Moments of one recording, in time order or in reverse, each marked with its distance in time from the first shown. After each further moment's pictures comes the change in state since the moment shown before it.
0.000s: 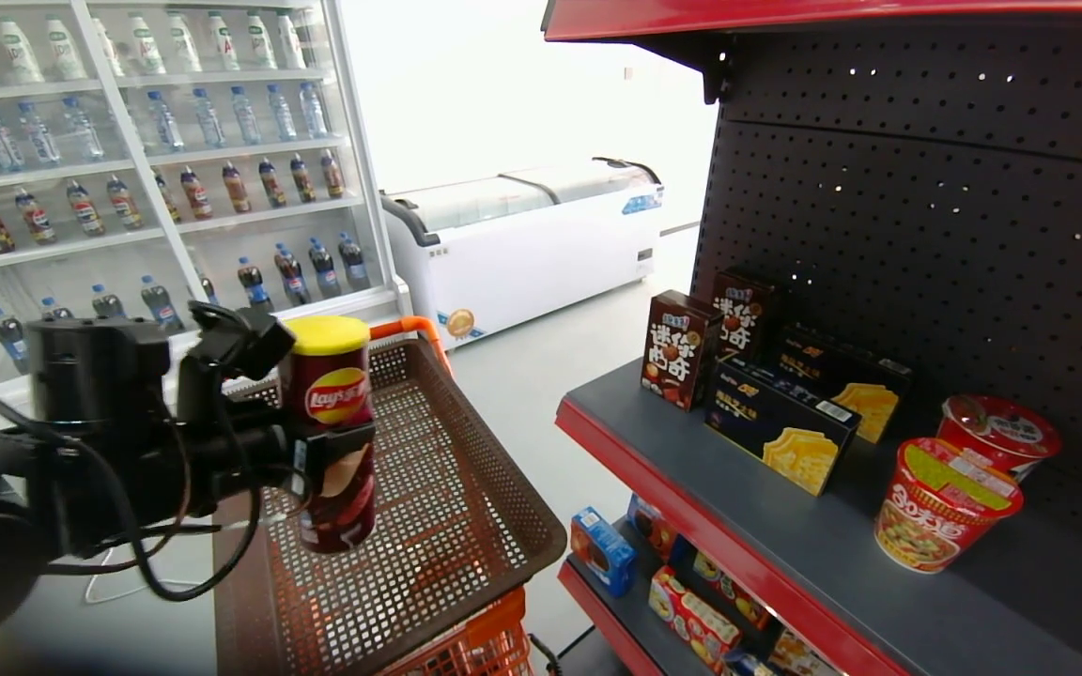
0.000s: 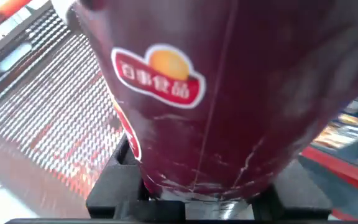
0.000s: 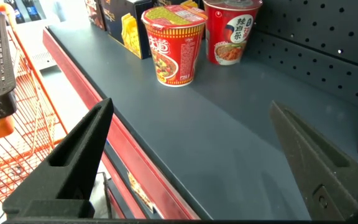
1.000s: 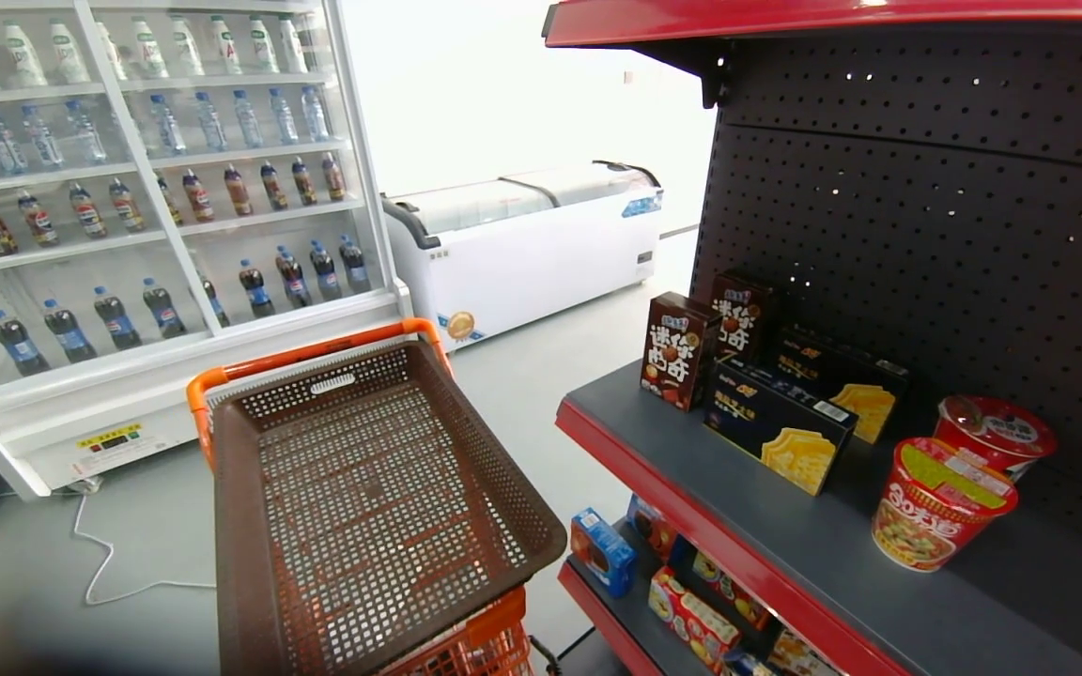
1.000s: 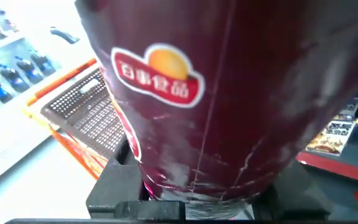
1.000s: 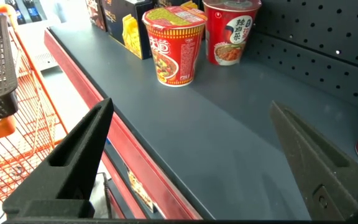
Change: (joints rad) left arm -0.016 -1.340 0.424 0.510 0.046 0.052; right arm 0.000 0.000 0.000 0.000 0.001 -0.001
